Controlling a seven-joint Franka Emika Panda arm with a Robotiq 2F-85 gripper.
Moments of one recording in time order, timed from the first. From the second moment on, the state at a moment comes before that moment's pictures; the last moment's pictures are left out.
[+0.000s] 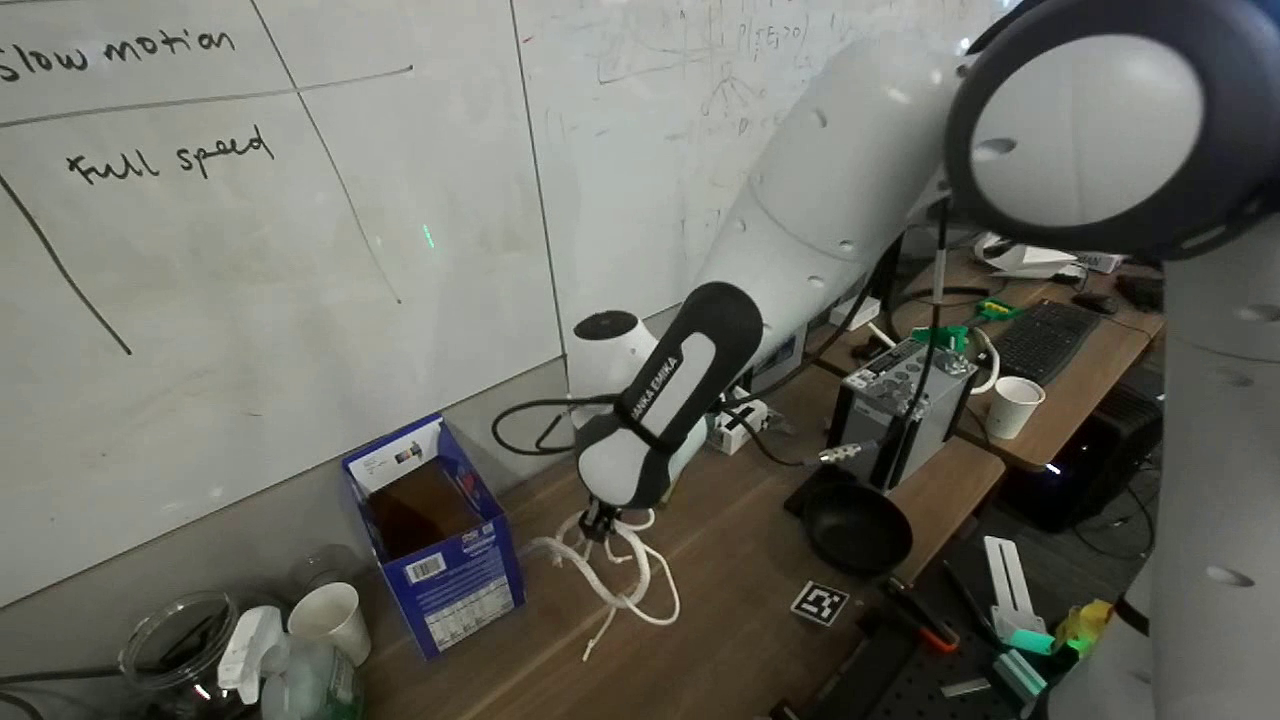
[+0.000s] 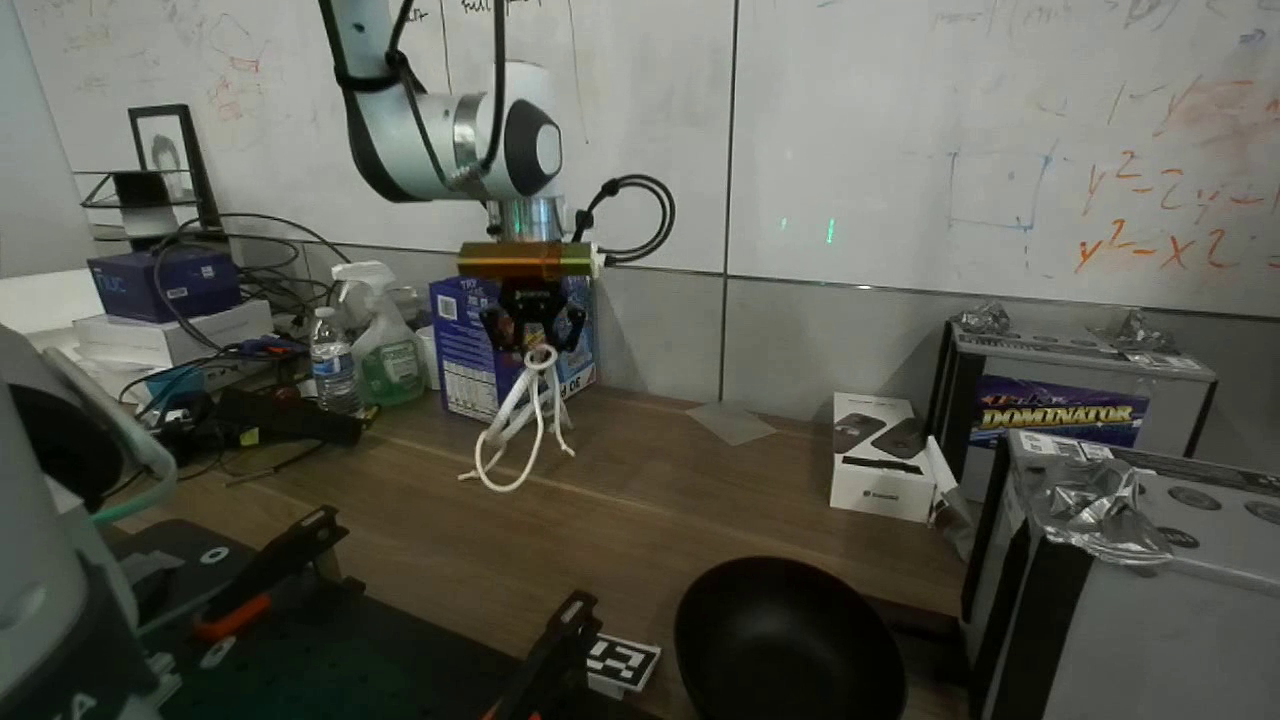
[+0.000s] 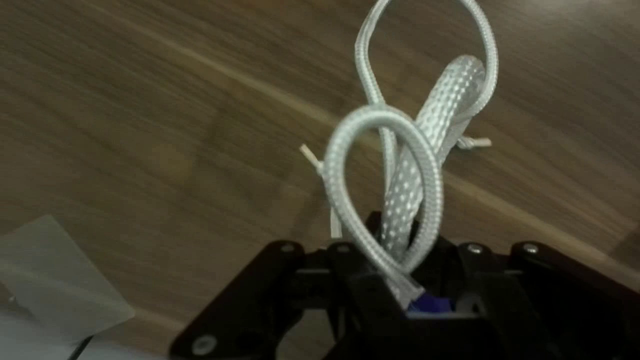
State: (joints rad) arm 0.12 0.38 0.14 -2.28 -0.09 2.73 -0.17
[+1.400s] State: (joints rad) arm 0.27 0.29 0.20 -1.88 -0.15 2.52 0.19
